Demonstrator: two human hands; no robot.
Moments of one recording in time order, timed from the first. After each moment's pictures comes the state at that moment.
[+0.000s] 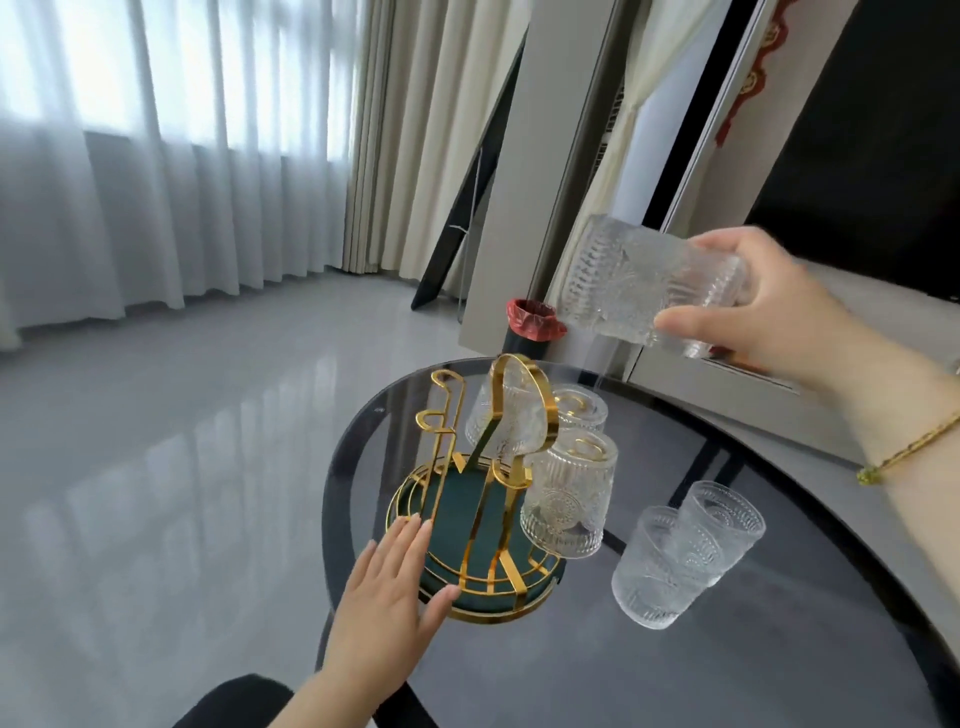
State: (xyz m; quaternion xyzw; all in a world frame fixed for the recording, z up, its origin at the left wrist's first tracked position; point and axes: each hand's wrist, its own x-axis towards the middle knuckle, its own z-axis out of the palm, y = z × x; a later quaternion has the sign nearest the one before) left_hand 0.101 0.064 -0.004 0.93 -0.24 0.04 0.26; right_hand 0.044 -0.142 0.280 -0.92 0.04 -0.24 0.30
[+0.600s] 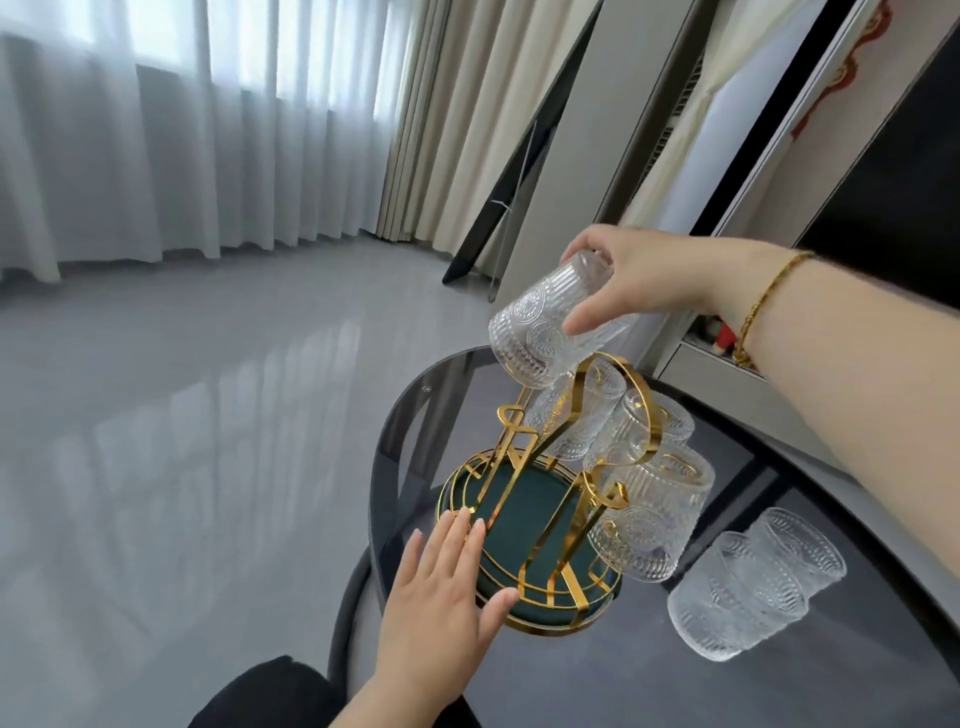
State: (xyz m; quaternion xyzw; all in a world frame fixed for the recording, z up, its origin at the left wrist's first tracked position) left_hand 0.108 0.062 -0.016 0.94 -0.24 0.04 0.24; right_hand 0.178 -0.062 0.273 -1.00 0.00 0.03 0.08
